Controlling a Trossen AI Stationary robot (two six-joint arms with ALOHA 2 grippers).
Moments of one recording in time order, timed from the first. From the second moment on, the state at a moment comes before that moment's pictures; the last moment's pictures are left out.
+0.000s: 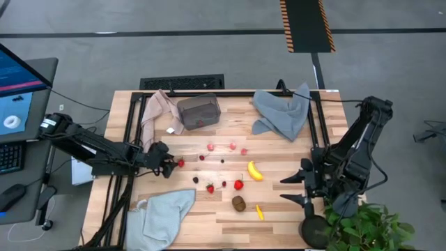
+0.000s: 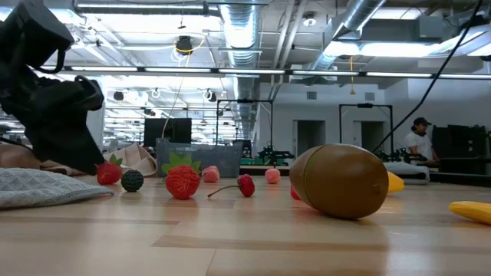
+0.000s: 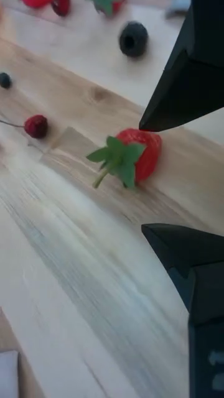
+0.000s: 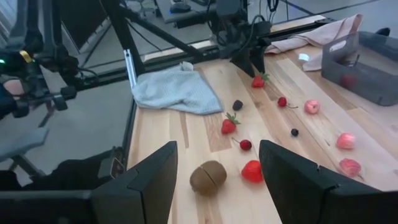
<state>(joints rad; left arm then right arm) -0.27 0.84 0.12 -0.09 -0.38 -0.92 1.05 1.11 0.89 -0.48 0.94 0.76</state>
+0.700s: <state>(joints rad) -0.28 1.05 0.12 0.11 -0.46 -1.09 1.04 1.13 0.89 -0.49 0.98 0.85</state>
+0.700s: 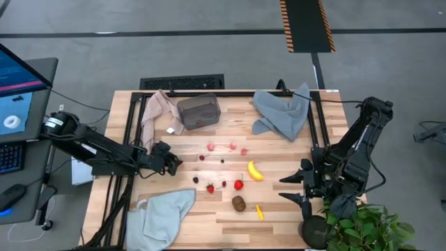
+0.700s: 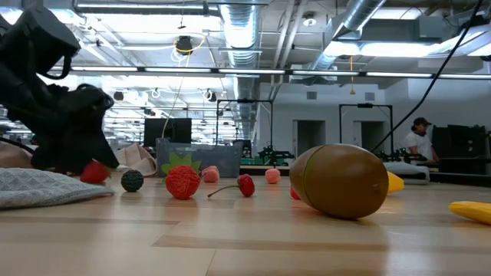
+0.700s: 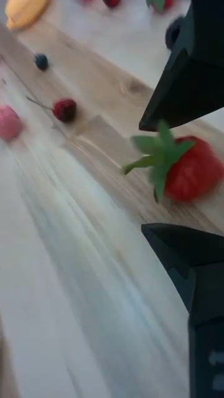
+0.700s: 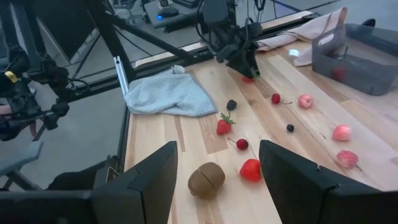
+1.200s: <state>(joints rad) -0.34 1.22 0.22 0.06 -0.46 -1.03 1.05 1.13 0.89 -0.49 0.98 0.85</state>
